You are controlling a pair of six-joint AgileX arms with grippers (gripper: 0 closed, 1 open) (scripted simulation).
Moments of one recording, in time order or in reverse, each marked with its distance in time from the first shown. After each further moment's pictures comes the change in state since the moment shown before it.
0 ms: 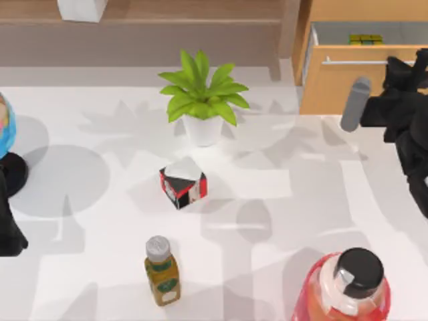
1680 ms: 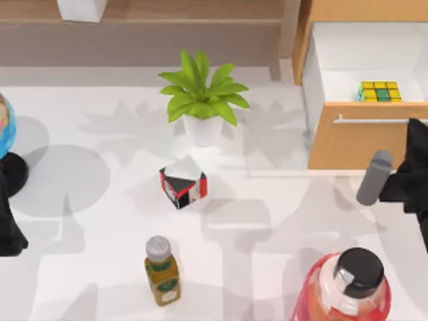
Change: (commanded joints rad) left arm 0.000 0.000 0.000 0.000 0.000 0.000; right arm 0.120 -0.165 -0.502 0.333 0.120 0.003
